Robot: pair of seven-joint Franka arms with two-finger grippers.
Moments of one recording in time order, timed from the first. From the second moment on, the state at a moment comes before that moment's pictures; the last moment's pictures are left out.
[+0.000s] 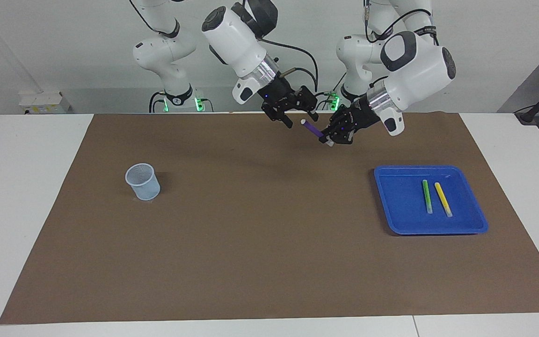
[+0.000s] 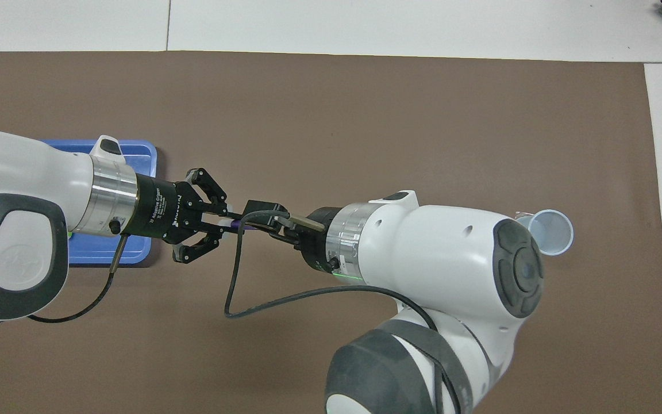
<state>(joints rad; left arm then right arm) -0.12 -0.07 -0.16 -1.97 -0.75 1.89 -1.40 0.63 0.05 0.02 -1.86 0.61 2.42 0.71</state>
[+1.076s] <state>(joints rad) -0.12 -0.08 -0.16 -1.97 -0.75 1.89 -1.41 0.66 0.05 0.02 -1.86 0.61 2.42 0.77</state>
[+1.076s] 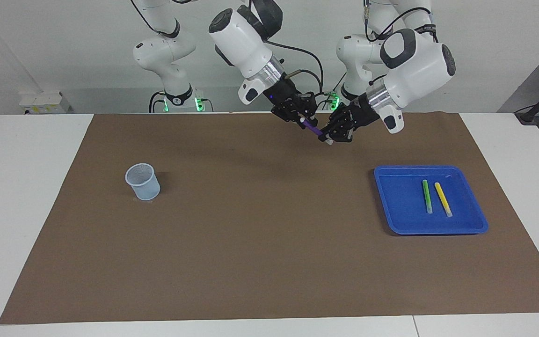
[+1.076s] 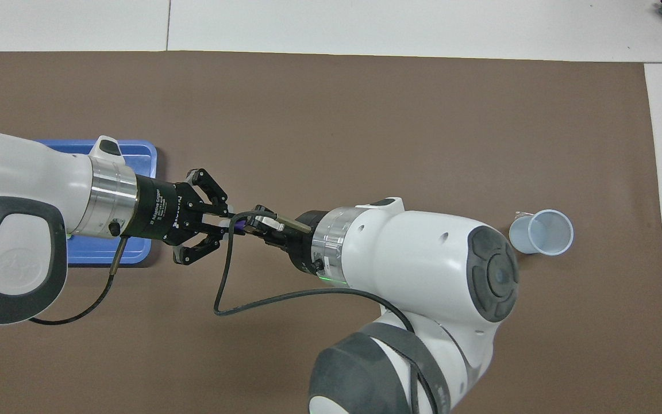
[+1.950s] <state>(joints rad) -0.13 -0.09 -0.16 -1.98 -0.76 1.89 -1.41 0.66 0.05 0.02 -1.85 0.61 2.43 0.77</state>
